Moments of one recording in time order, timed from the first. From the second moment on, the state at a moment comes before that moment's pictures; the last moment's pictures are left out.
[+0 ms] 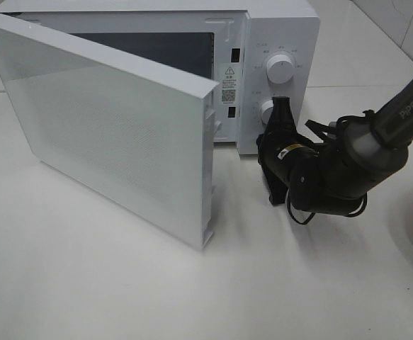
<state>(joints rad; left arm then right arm) 0.05 -0.01 -0.50 -0.09 1.04 0.03 0.52 2.20 -0.90 0.50 -0.90 1.38</state>
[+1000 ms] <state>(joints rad) 0.05 -0.01 -0.50 -0.09 1.04 0.03 0.48 2.13 -0.88 0.40 -0.79 1.39</state>
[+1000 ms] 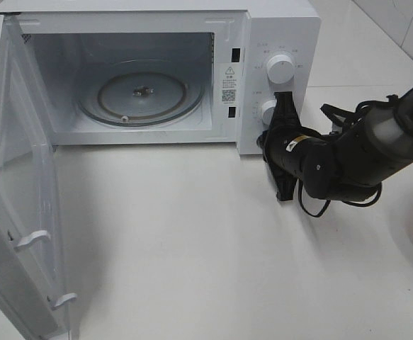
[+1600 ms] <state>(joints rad) 0.05 -0.01 -0.50 -0.09 1.04 0.03 0.47 1.91 -0.67 0.30 -0.68 1.28</state>
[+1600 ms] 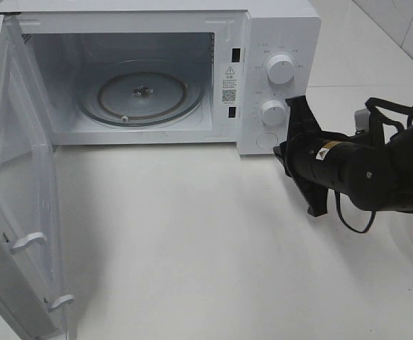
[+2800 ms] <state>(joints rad) 0.05 -0.01 -0.50 -0.09 1.04 0.03 0.47 1.47 -0.59 0.04 0.44 0.30</state>
